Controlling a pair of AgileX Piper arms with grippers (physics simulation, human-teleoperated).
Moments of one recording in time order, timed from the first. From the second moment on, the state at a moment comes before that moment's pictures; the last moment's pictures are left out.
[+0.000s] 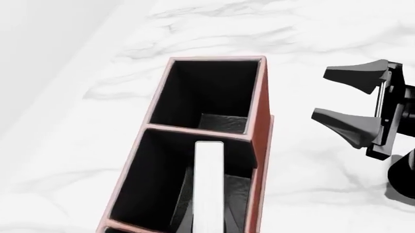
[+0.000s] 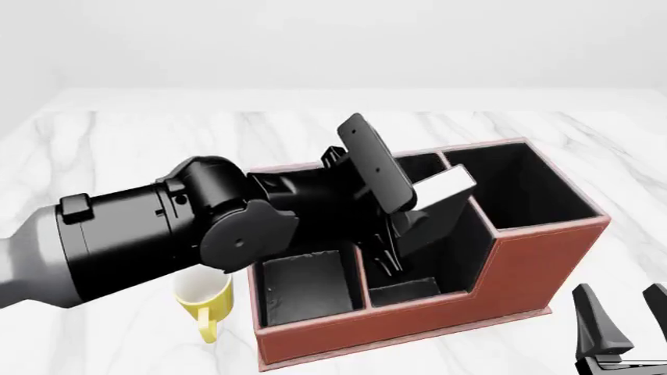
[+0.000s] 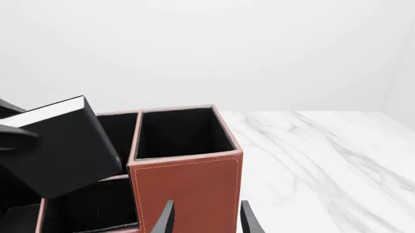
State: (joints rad) left arm -0.98 1.50 -1.23 0.31 0.31; right arm 0.00 0.01 -0.01 0.00 0.00
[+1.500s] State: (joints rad) left arm -0.97 1.59 -1.16 0.19 0.23; right arm 0.00 0.01 -0.01 0.00 0.00
